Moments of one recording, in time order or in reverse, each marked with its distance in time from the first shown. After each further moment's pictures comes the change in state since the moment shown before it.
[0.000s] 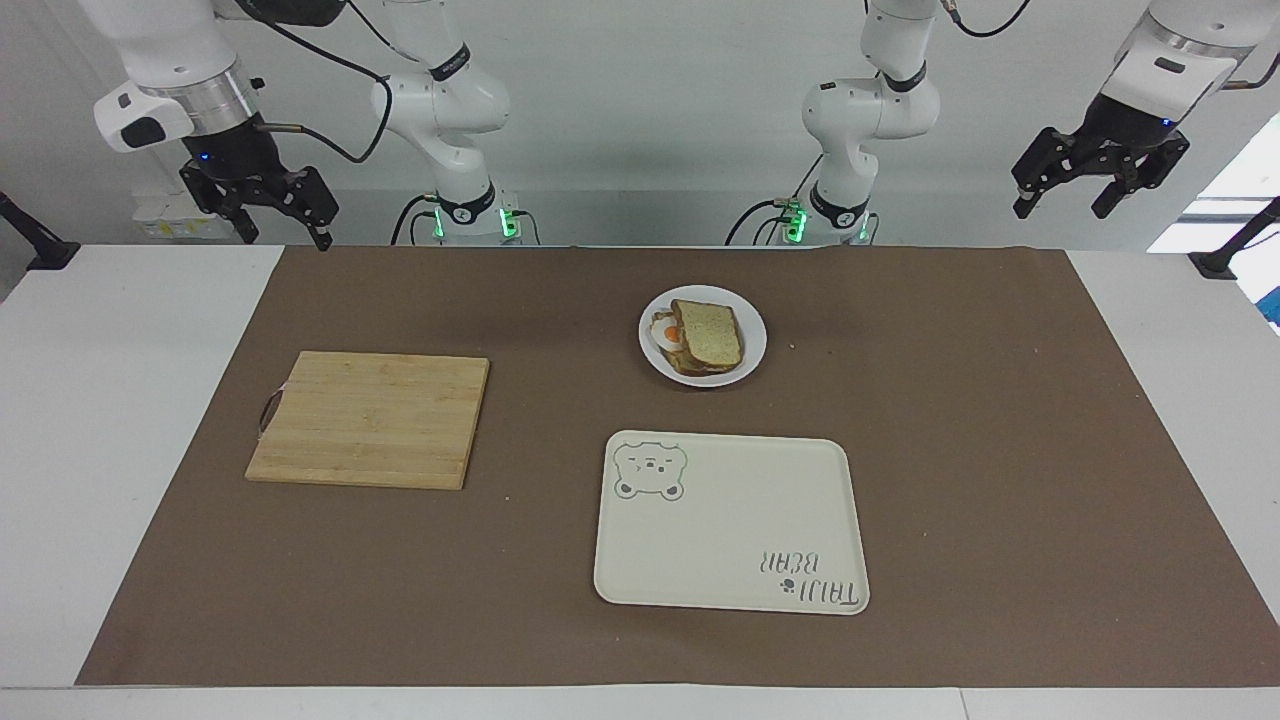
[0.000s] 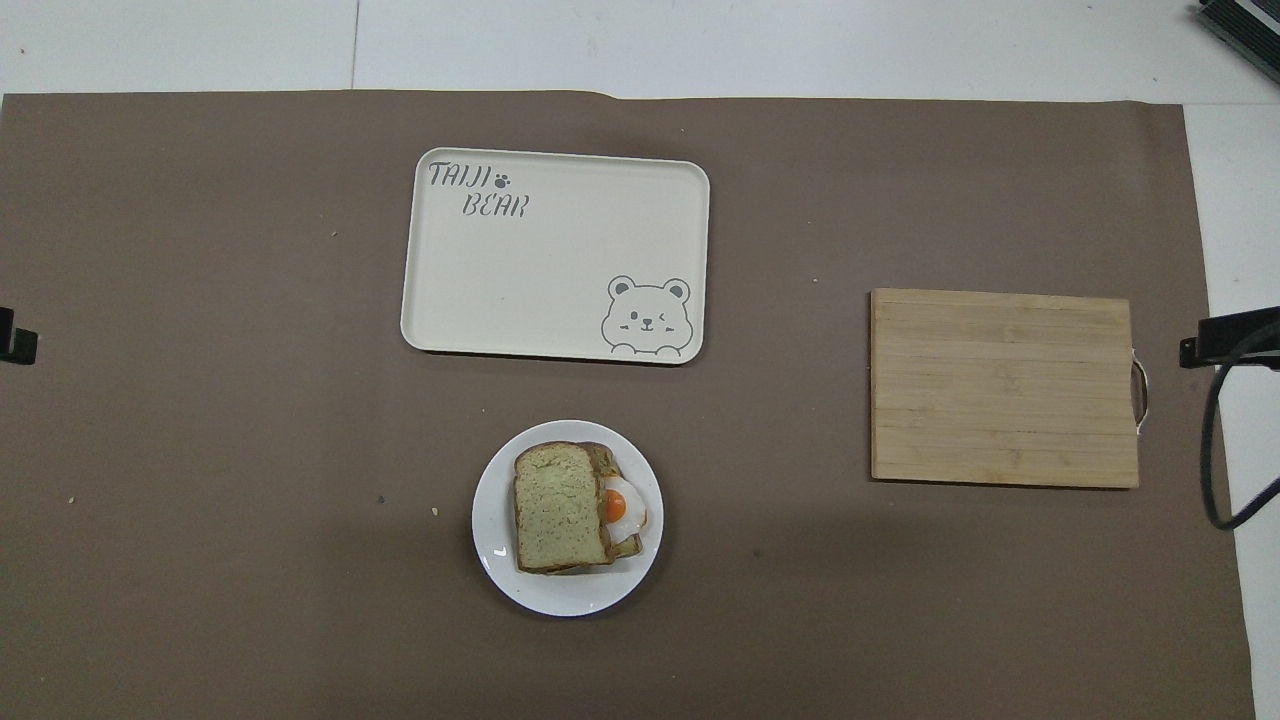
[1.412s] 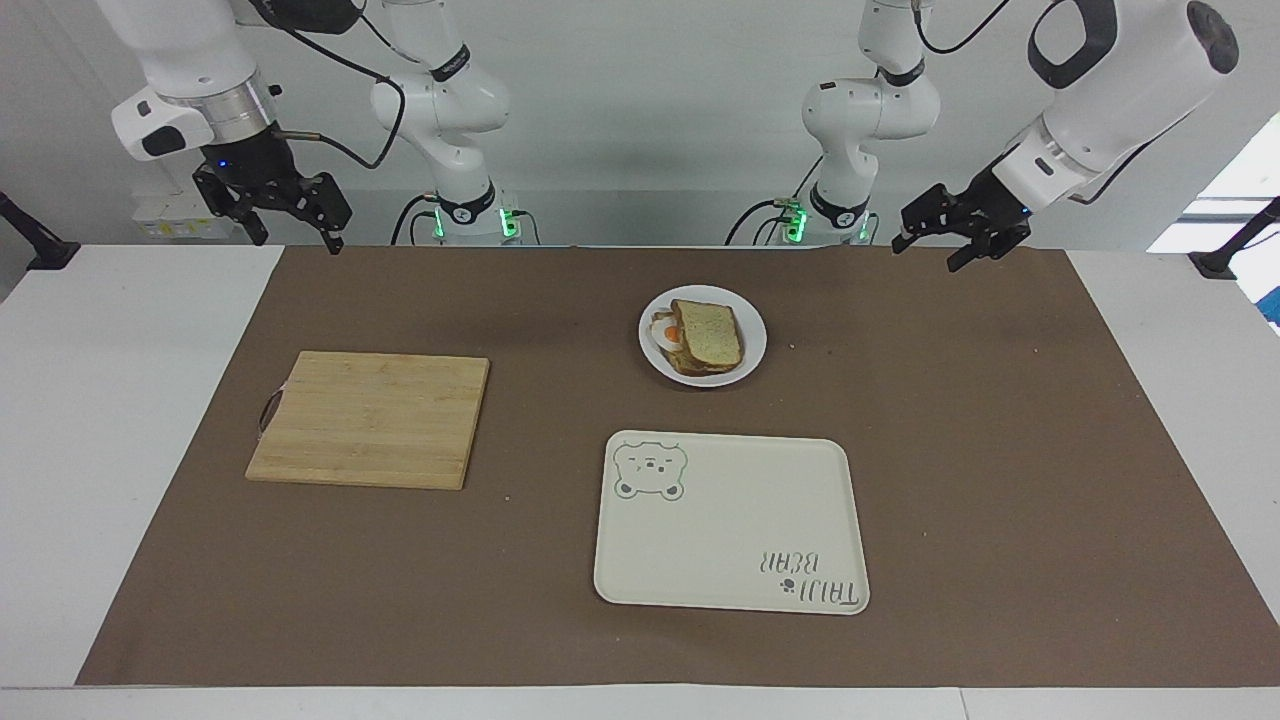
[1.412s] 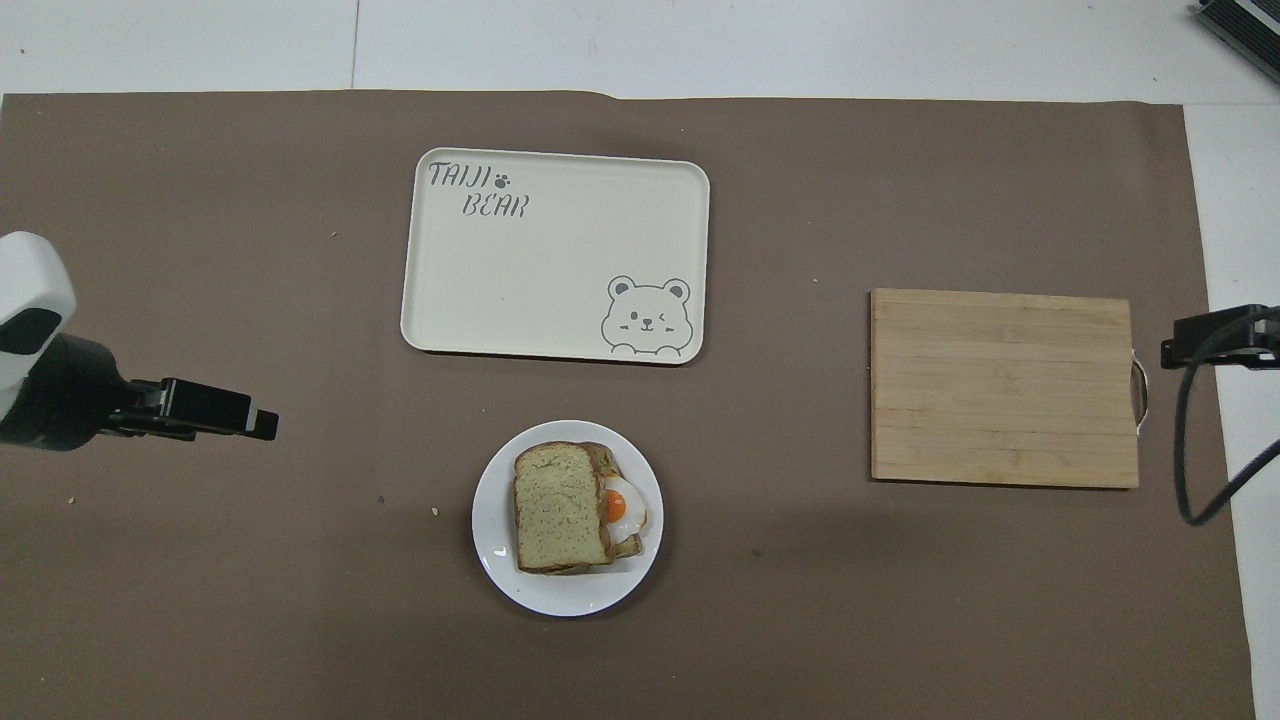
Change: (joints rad) left arm -0.010 -0.152 -0.013 -0.555 -0.399 0.267 0.087; right arm 0.034 0.020 0.001 0.020 -0.033 -0.024 0.023
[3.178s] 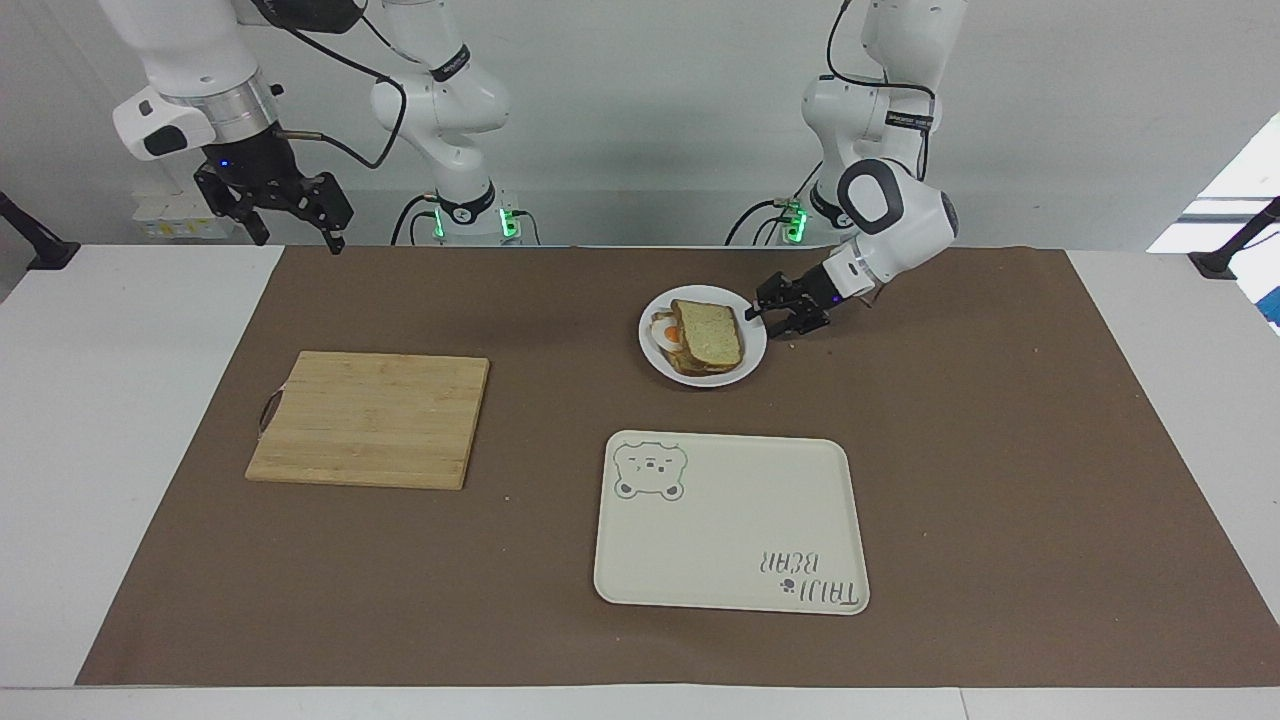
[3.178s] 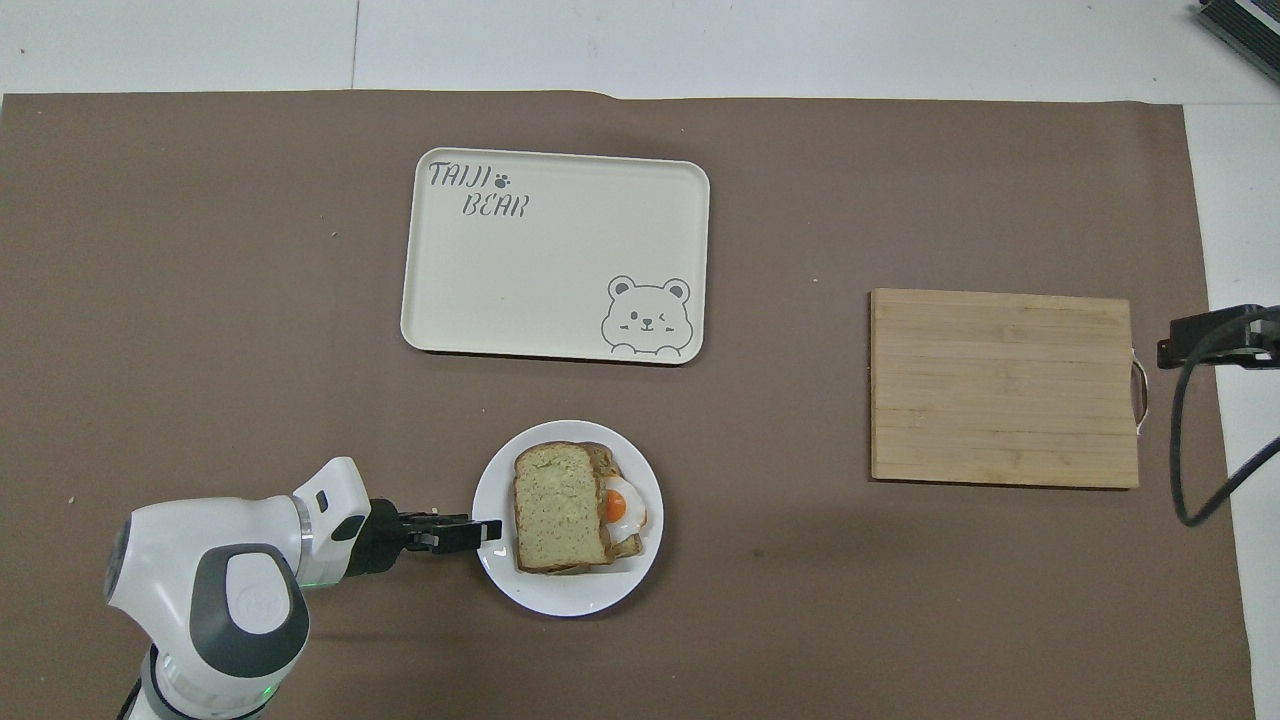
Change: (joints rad) left arm -0.301 -0.006 -0.007 -0.754 -0.786 0.749 0.611; right arm 0.001 0.000 0.005 0.001 0.000 0.000 0.000
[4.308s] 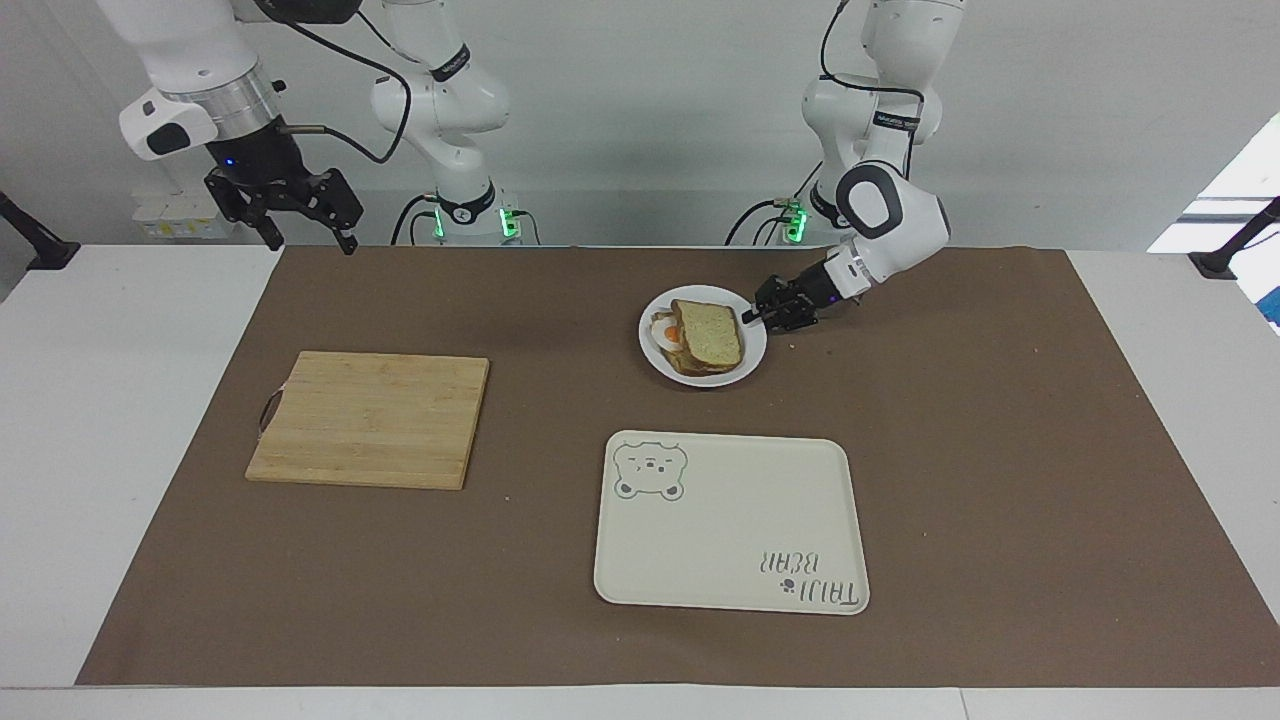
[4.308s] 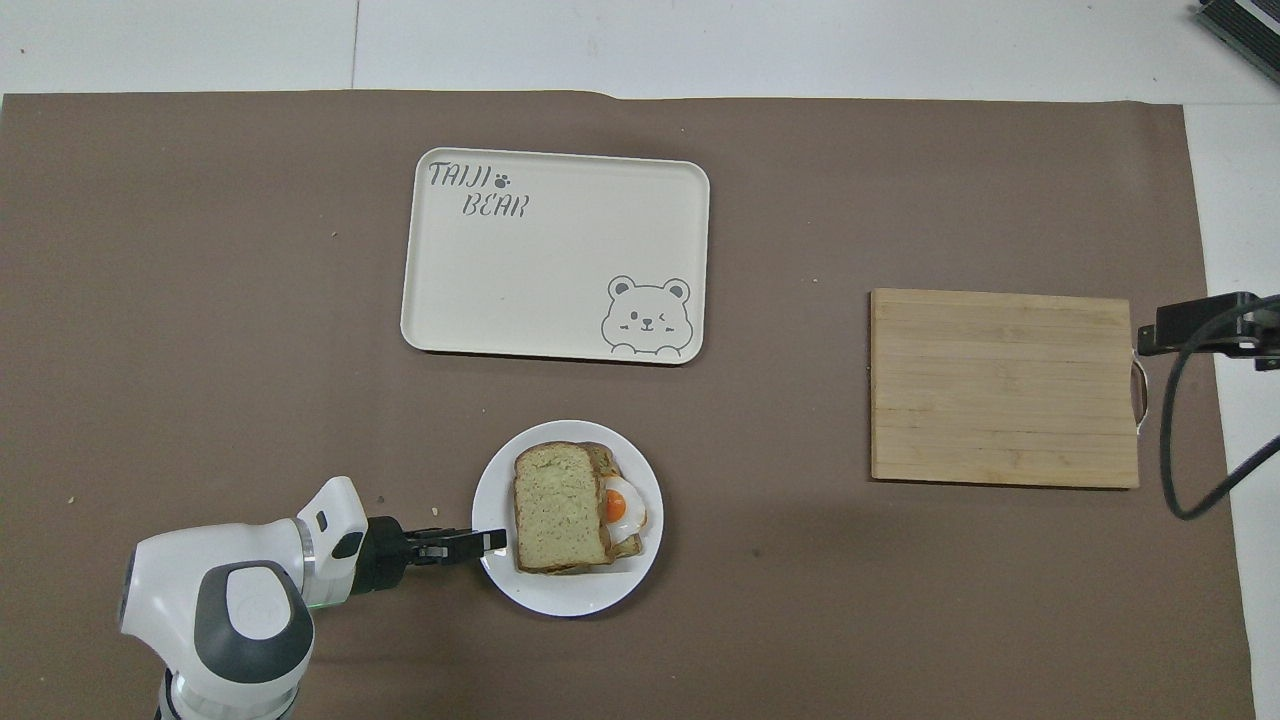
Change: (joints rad) left arm -0.013 -0.007 -0.001 -0.060 -0.165 -0.001 0.076; right arm 0.000 0.001 -0.001 0.003 0.070 0.029 -0.005
